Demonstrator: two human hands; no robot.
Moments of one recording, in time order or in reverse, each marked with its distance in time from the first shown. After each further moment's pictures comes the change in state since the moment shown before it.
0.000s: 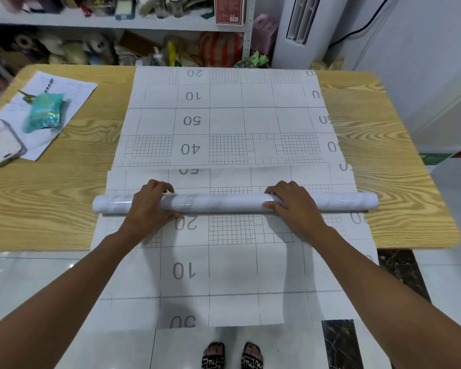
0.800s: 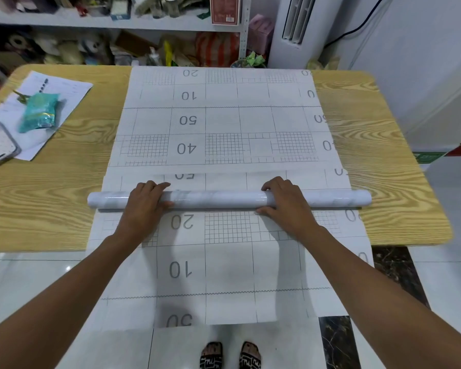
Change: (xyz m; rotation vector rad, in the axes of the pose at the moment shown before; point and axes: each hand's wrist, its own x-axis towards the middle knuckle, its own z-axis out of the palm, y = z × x) left_hand -0.006 0.006 -0.003 0.145 0.063 0.083; right_hand 0.000 -0.002 0.008 -0.032 0.074 -0.010
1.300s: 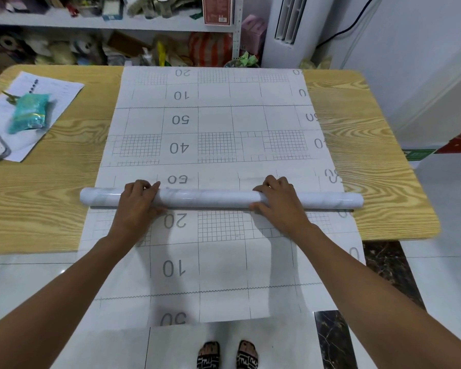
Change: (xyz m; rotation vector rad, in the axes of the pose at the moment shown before) left_hand -0.006 0.003 0.001 0.077 -0.035 -0.023; right_hand -0.003 -0.001 -0.001 -0.064 -0.047 0.024
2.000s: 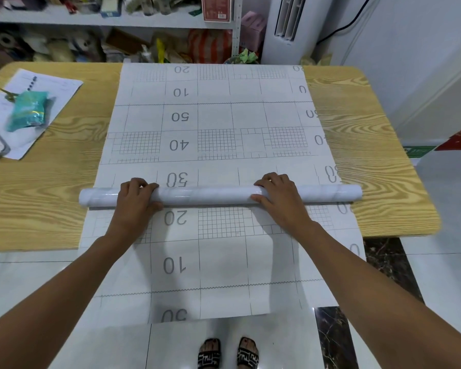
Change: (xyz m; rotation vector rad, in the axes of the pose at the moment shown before) left_hand -0.005 0.000 0.001 -0.078 0.055 -0.050; right_hand 0.000 0.004 0.005 0.031 0.045 0.023
